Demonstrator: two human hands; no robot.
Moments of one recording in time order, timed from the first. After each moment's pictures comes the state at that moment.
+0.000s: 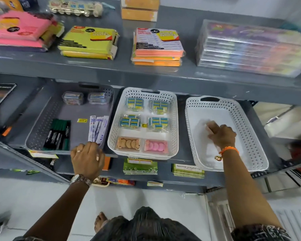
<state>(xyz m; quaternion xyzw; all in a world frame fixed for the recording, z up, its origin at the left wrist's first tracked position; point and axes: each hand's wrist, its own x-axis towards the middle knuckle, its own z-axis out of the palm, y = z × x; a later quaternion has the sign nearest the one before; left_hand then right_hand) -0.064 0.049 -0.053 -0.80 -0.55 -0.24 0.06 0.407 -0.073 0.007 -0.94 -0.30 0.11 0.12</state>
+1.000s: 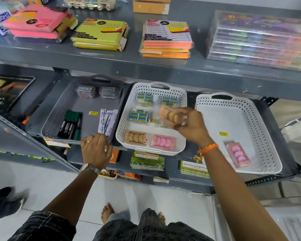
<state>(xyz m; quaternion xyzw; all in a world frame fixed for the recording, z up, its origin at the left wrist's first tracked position) -0.061 0.047 -0.053 -0.80 -0.55 -0.25 0.07 0.265 -0.030 0.083 -0.75 -0.51 0.25 0.36</state>
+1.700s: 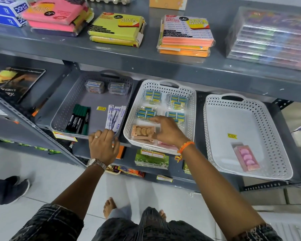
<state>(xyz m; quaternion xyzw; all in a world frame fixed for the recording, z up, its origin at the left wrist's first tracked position) -0.063 0.045 -0.053 -0.79 -0.55 -0.25 0.07 0.196 0.013 0.038 -0.69 -0.63 0.29 0.18</state>
